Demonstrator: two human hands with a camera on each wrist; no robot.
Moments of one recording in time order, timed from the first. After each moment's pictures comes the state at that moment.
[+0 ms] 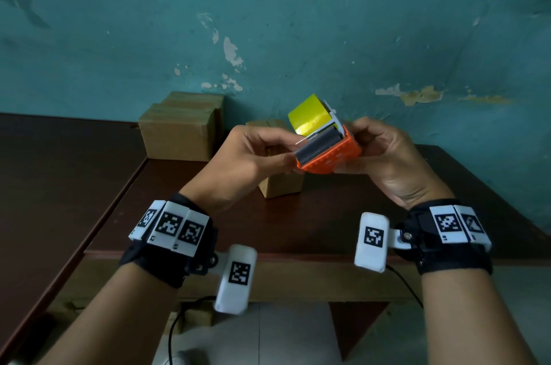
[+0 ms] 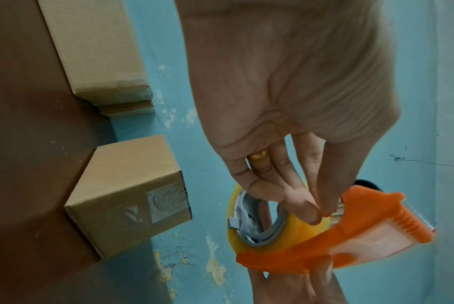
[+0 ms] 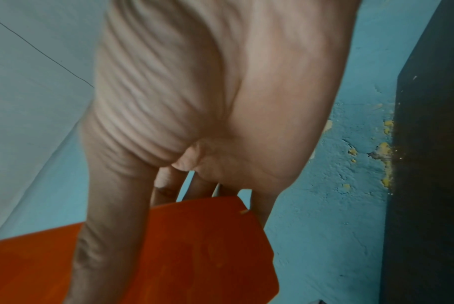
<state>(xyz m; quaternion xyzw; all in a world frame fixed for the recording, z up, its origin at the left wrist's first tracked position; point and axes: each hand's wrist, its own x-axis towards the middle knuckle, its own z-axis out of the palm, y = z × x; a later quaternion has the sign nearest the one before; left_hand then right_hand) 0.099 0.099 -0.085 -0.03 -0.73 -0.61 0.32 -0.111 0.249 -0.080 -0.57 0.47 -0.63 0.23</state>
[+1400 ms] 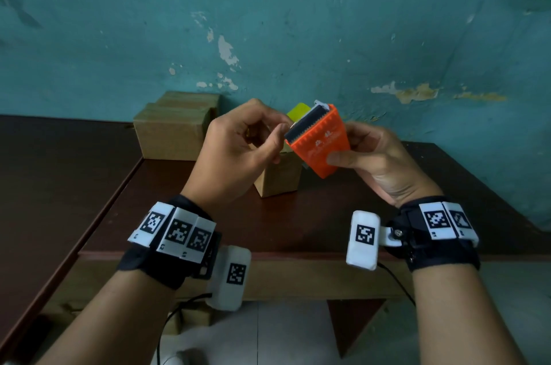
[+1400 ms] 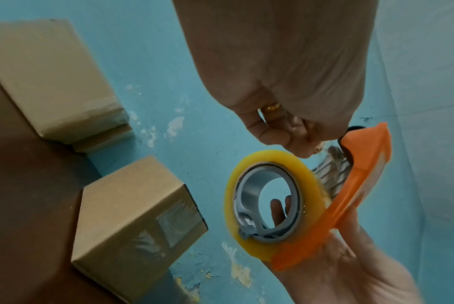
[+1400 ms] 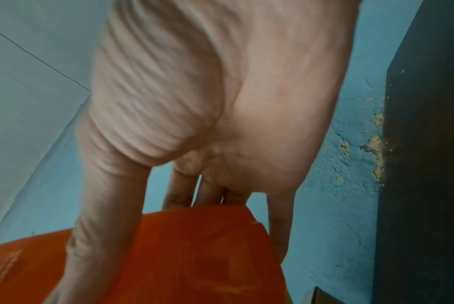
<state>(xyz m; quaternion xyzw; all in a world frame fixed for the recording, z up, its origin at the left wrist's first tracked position) 0.098 0.099 -0.080 0.00 -0.79 -0.36 0.49 -0.109 0.243 -0.083 -0.52 0.50 -0.64 0.26</state>
